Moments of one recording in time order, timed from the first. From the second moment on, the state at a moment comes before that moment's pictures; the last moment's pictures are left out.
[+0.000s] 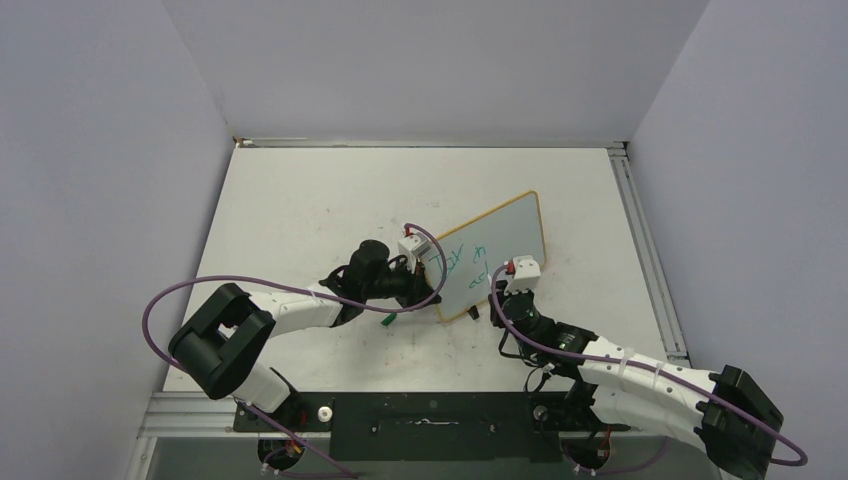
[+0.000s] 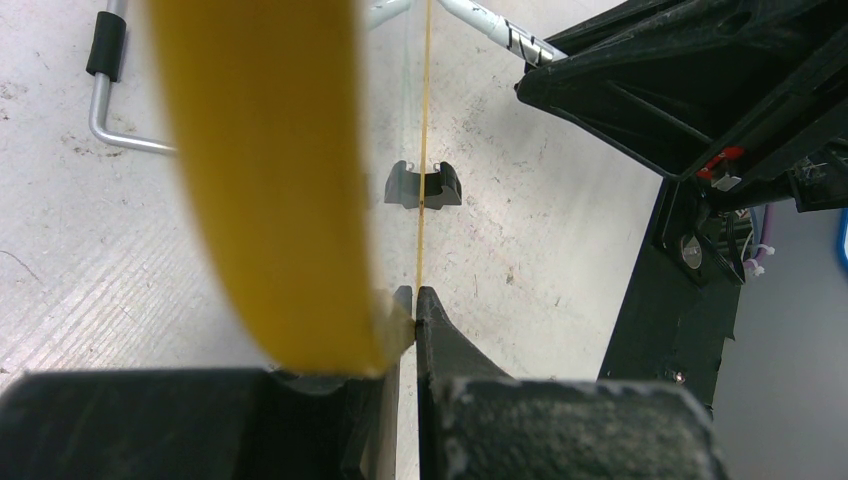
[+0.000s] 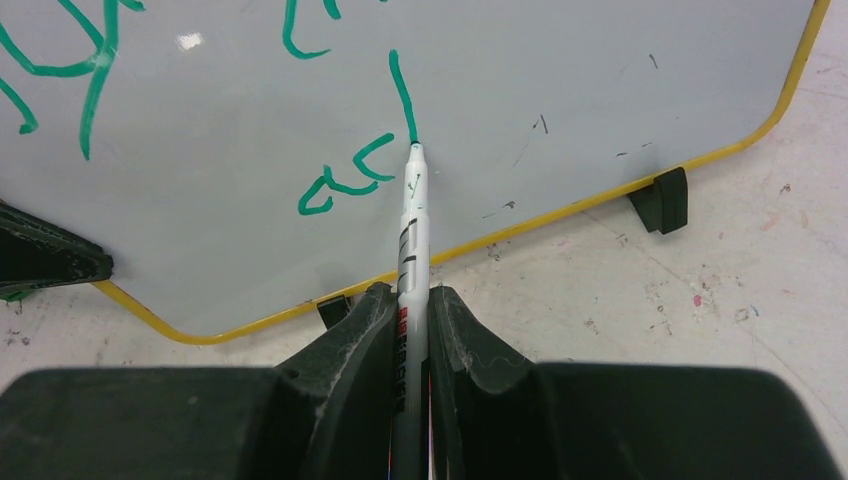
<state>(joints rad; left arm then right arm) -0.72 1.51 0.62 0.42 0.50 -0.35 0.92 0.90 0.33 0.01 0.57 0.47</state>
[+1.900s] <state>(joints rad) -0.72 1.51 0.62 0.41 0.50 -0.35 0.92 0.89 0.33 0.03 0.59 0.37</state>
